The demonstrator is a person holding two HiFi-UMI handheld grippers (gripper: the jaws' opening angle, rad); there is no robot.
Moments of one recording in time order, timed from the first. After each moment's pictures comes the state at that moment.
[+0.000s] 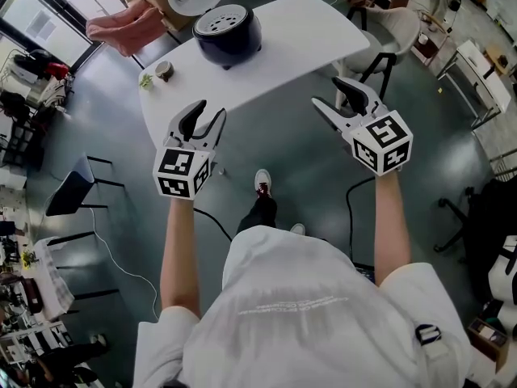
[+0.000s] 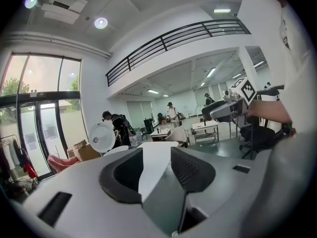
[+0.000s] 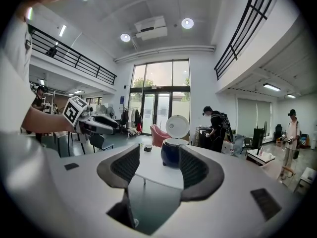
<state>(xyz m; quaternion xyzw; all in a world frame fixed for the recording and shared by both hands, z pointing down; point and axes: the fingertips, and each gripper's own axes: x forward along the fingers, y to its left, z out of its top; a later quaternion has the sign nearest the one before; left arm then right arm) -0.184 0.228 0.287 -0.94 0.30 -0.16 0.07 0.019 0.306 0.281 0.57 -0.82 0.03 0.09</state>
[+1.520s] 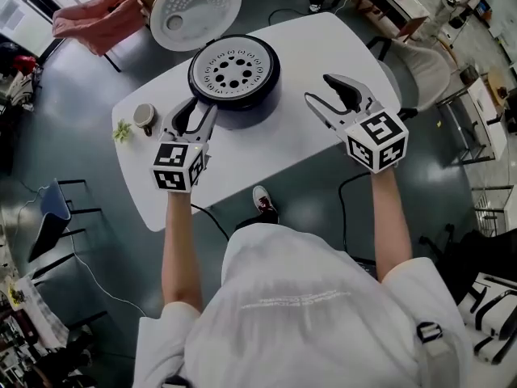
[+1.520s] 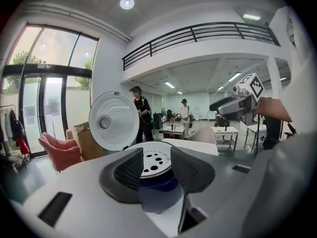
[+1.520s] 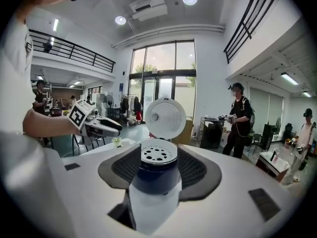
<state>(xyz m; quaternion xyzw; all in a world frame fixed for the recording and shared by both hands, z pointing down) -0.130 -0.151 0.370 -0.93 0.33 -0.16 -0.03 0.073 -0.070 0.323 0.53 -0.83 0.07 0.16</state>
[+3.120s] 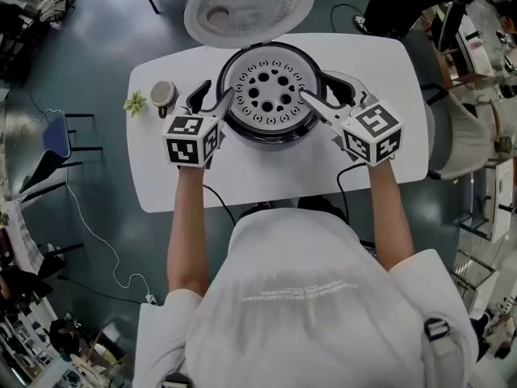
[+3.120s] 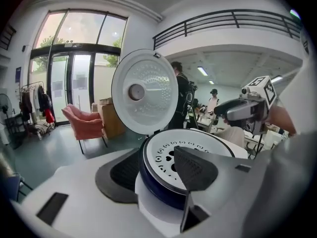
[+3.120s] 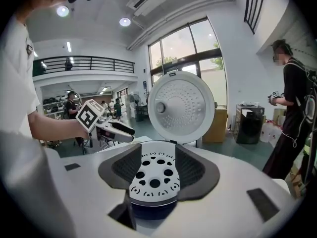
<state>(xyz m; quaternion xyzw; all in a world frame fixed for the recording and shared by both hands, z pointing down) -0.121 -0.270 0.432 -0.85 0.45 -0.22 -0.16 0.052 -0.240 0.383 0.36 -0.91 0.13 0.18</state>
